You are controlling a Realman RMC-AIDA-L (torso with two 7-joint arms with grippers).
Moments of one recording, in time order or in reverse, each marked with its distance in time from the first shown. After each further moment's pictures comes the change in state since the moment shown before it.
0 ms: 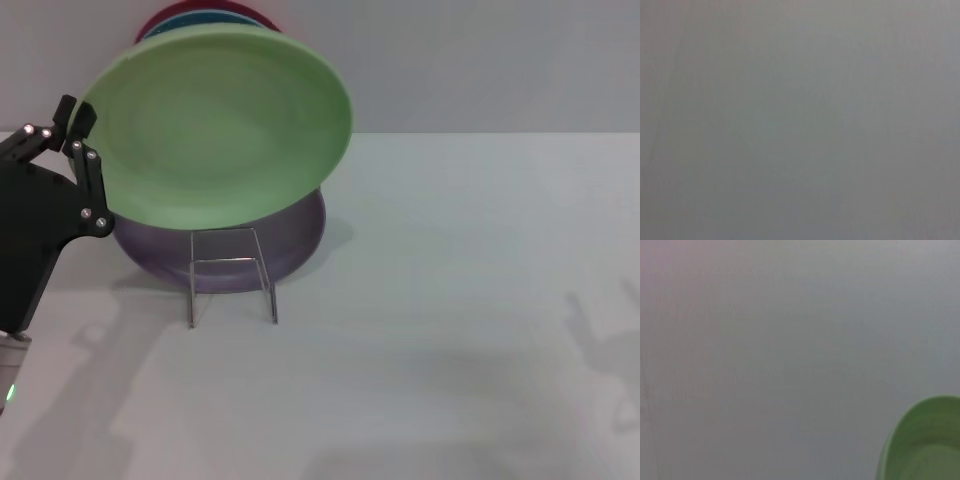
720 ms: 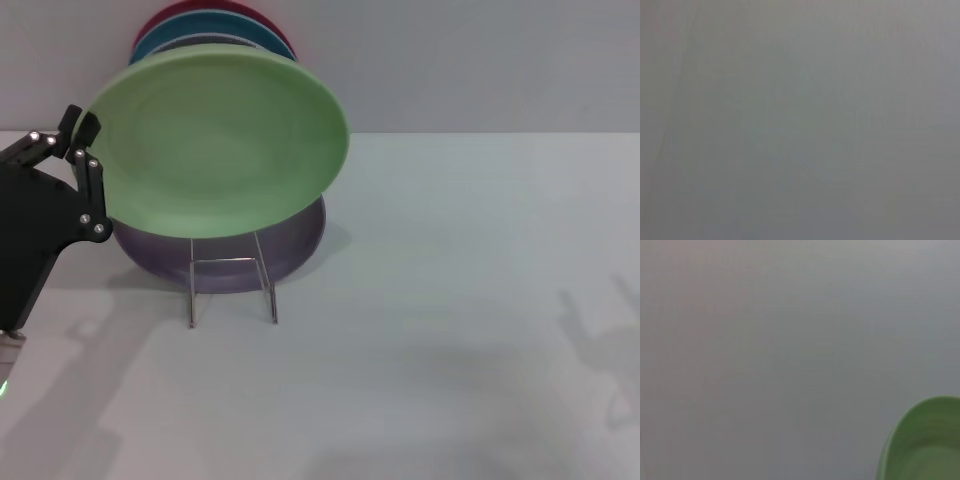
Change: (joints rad) left arm -0.115 0.000 -0.023 0.218 0.000 0.105 -0.068; right arm 0.014 0.000 -0.003 0.005 -0.007 -0.001 -0.001
